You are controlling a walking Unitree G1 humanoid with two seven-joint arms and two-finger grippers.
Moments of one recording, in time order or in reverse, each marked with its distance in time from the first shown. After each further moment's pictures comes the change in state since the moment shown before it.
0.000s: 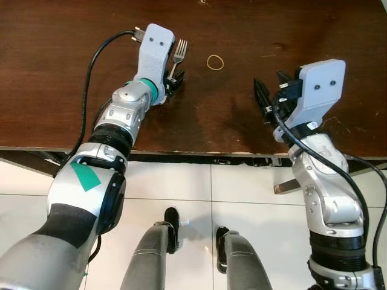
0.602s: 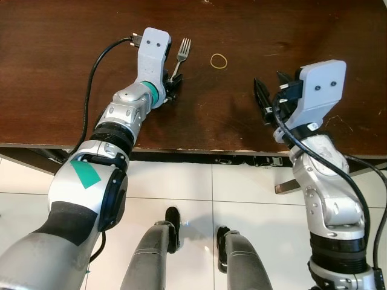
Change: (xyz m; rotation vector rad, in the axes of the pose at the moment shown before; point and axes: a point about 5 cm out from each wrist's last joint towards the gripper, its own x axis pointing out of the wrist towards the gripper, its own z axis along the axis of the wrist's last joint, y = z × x) left arm 0.001 -0.004 -0.010 -0.094 0.096 -0.039; right arm -0.002 0.001 0.001 0.001 0.002 -0.002
